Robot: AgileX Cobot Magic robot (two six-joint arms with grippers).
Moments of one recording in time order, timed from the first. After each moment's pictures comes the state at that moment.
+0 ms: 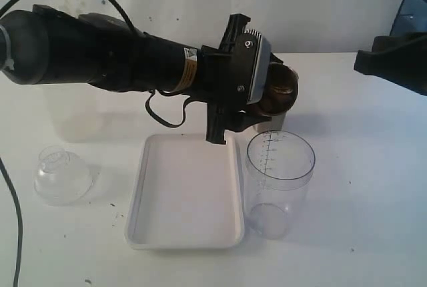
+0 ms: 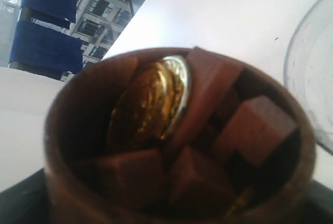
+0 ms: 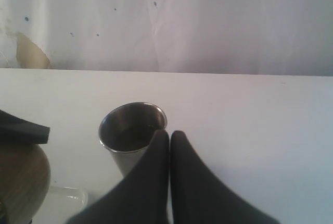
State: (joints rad) left arm -0.67 1.90 -1.35 1.68 -0.46 -0.36; right arm -0.01 1.11 -0.63 -0.79 -0.21 0.89
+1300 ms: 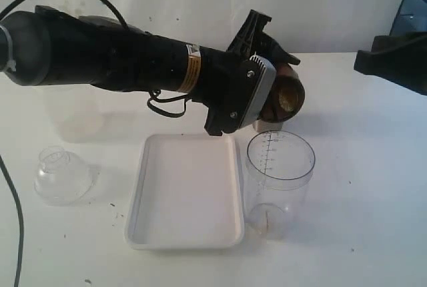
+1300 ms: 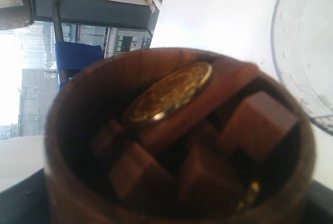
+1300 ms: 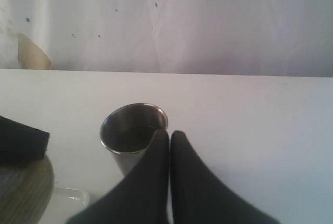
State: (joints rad) left arm -0.68 1.90 -1.35 1.56 -0.50 0.11; right arm -0.01 1.11 -0.63 -0.79 -0.22 0.89
